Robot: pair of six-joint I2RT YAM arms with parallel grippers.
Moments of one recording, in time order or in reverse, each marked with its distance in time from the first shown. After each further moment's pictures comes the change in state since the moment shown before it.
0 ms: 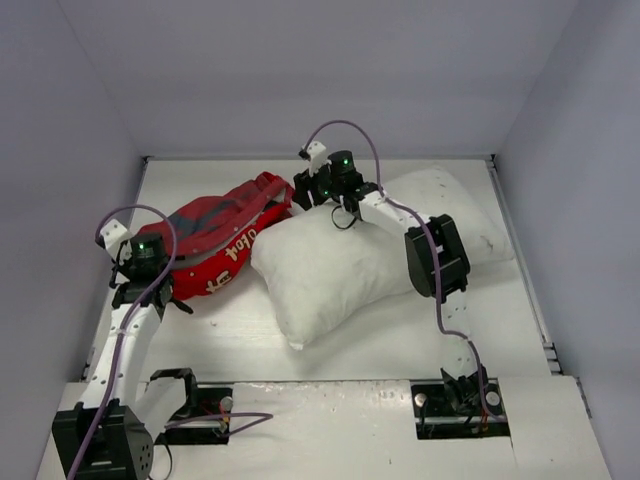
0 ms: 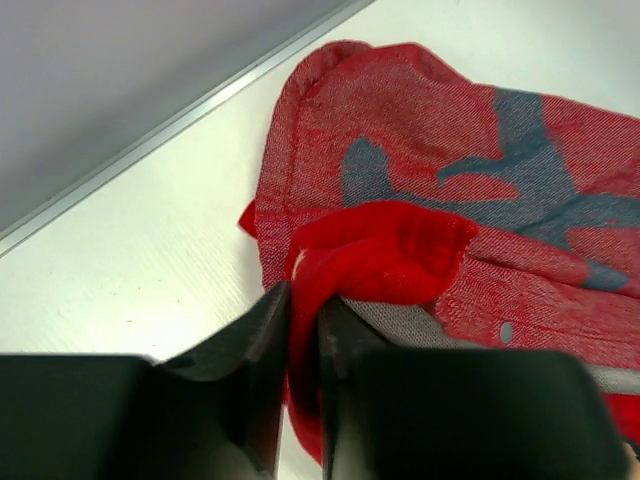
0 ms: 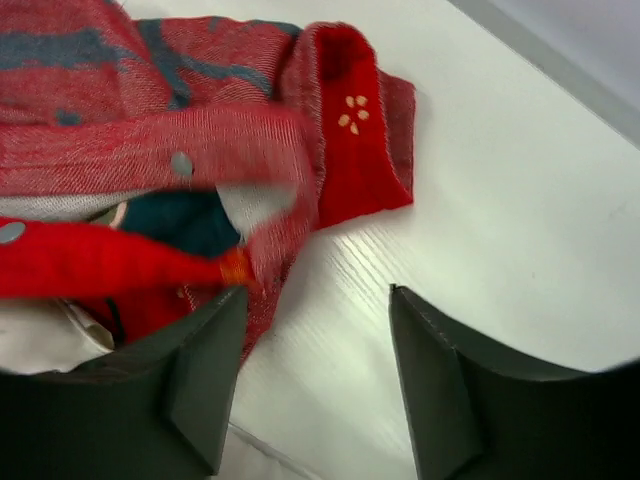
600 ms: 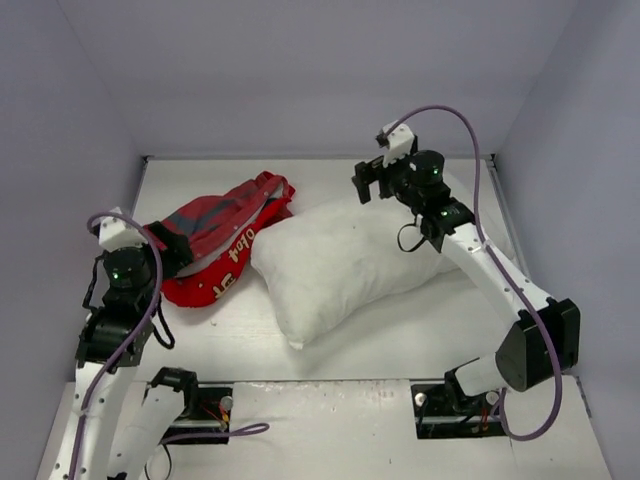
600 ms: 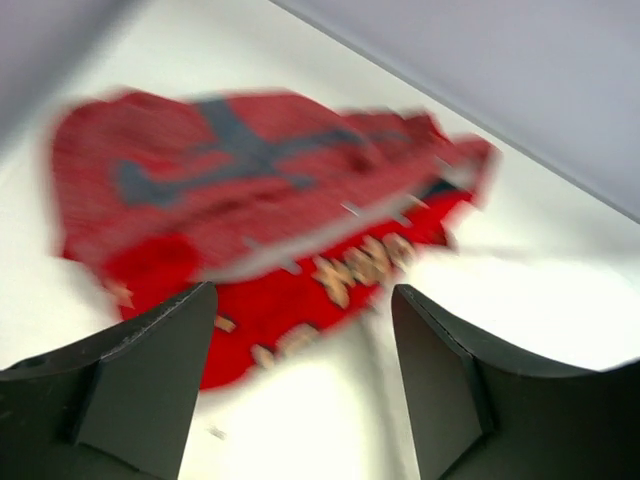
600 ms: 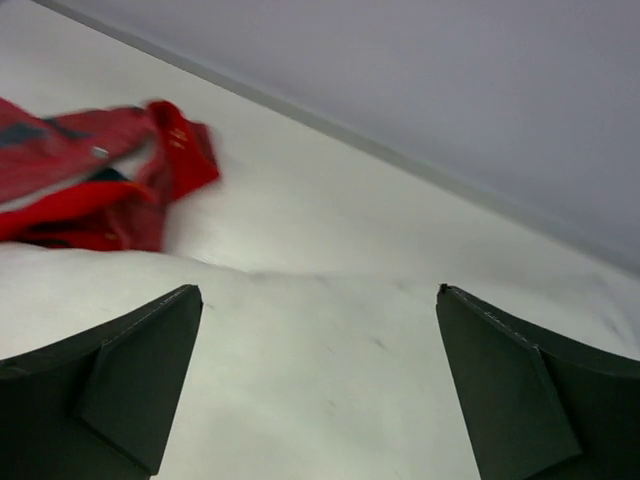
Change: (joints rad) left arm -0.219 -0.301 0.238 -0.235 0.256 0.077; right arm -0.114 -0.809 -0.525 -0.040 0.231 -0.053
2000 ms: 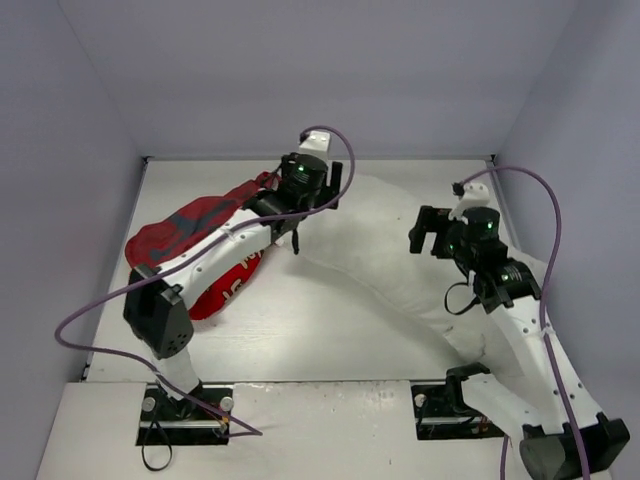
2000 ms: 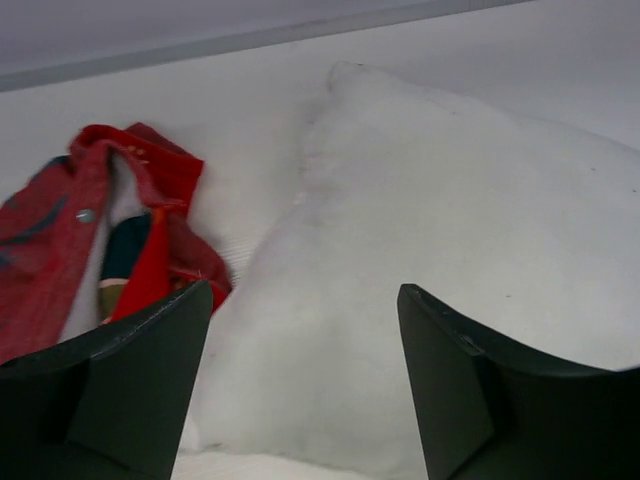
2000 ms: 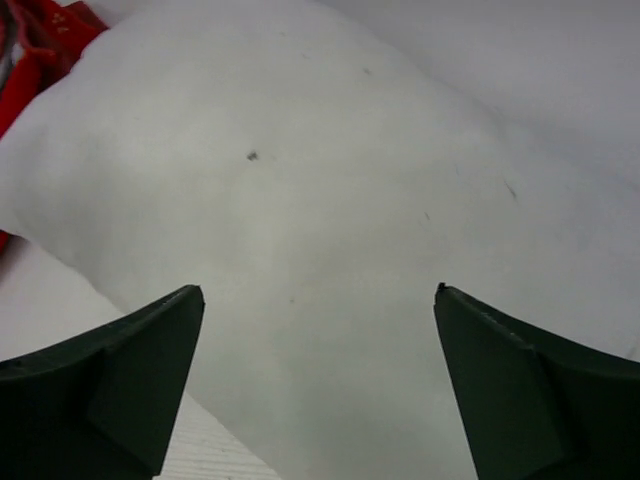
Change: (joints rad) left arm -0.593 1.130 0.752 0.238 -0.068 0.204; right arm -0.156 -0.554 -0.320 -0.537 0.220 0.396
